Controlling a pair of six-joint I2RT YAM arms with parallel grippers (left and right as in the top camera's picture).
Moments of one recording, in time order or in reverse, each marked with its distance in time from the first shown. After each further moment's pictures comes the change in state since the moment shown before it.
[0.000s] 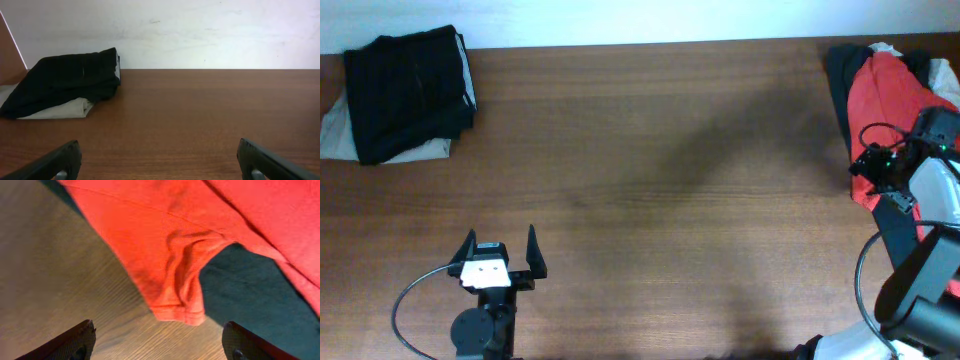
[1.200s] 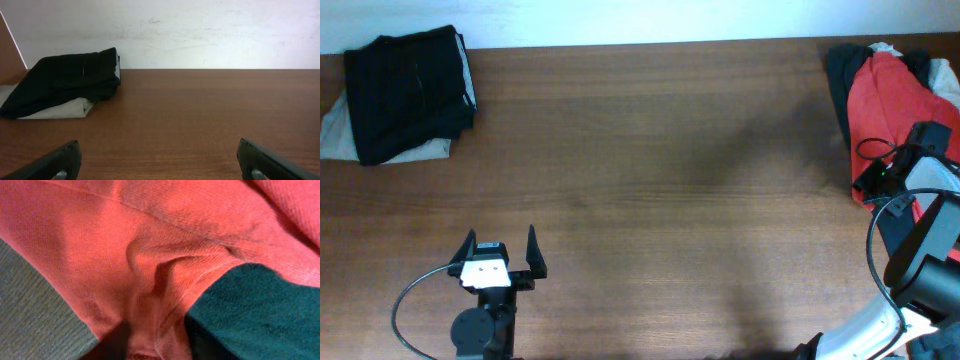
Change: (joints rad) left arm 0.000 0.000 0.000 0.000 0.000 0.000; right arm -0.046 0.184 0.002 0.094 -0.019 -0.005
